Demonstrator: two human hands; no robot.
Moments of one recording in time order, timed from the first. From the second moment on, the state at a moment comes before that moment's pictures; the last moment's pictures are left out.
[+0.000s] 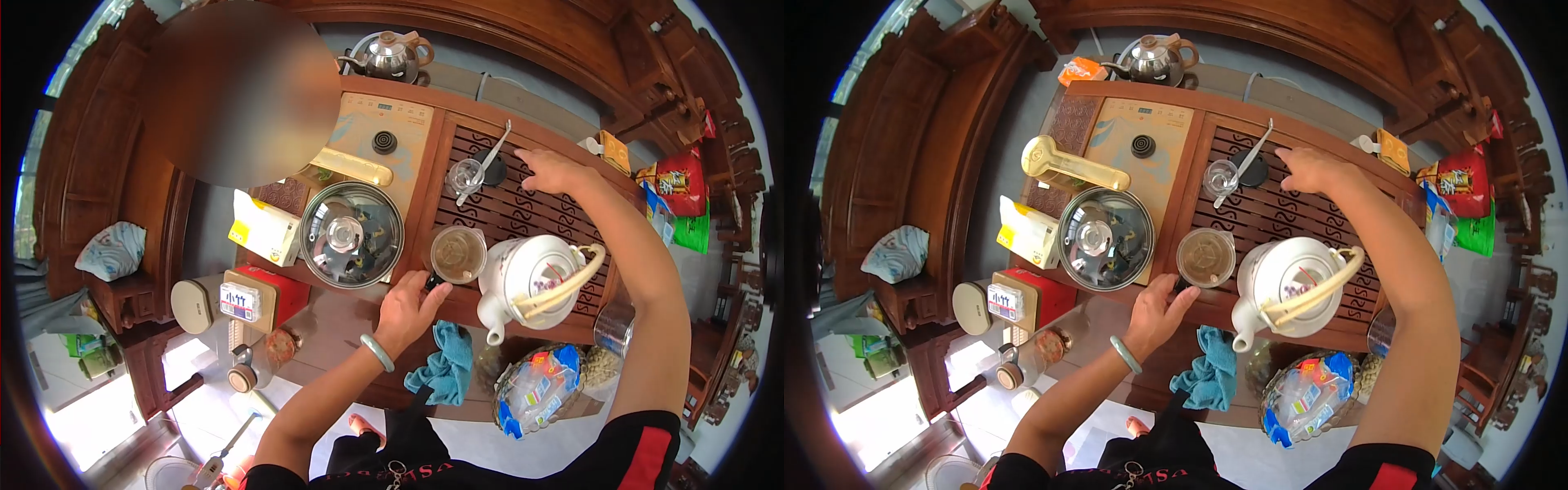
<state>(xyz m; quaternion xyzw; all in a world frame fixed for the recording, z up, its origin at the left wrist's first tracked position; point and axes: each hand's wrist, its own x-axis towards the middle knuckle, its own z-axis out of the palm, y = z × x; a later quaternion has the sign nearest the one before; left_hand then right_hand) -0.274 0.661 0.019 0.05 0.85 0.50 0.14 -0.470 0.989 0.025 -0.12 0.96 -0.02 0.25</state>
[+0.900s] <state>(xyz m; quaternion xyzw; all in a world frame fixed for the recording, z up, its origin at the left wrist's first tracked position) -0.276 0.660 0.026 0.03 0.85 0.49 0.18 -0.478 0.913 0.047 0.00 0.91 -0.14 0.39</state>
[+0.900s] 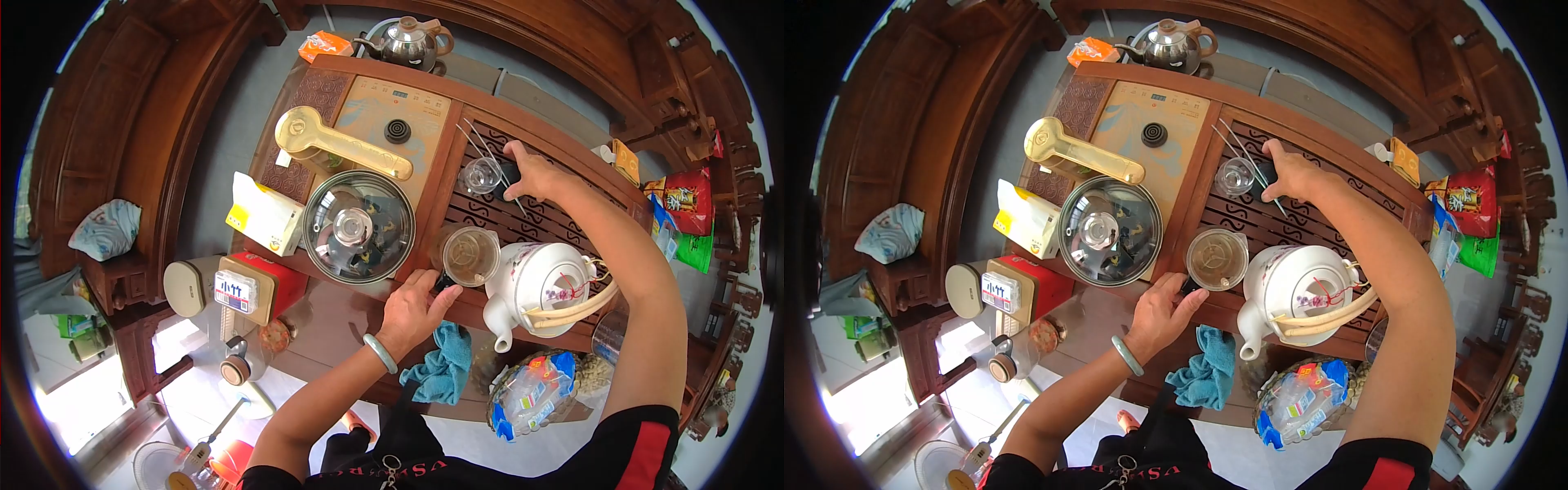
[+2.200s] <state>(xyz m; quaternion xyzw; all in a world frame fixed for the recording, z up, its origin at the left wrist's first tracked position) -0.270 0.672 0.007 -0.06 0.82 0.52 0.23 -0.361 0.859 0.115 -0.20 0.94 -0.15 0.24</state>
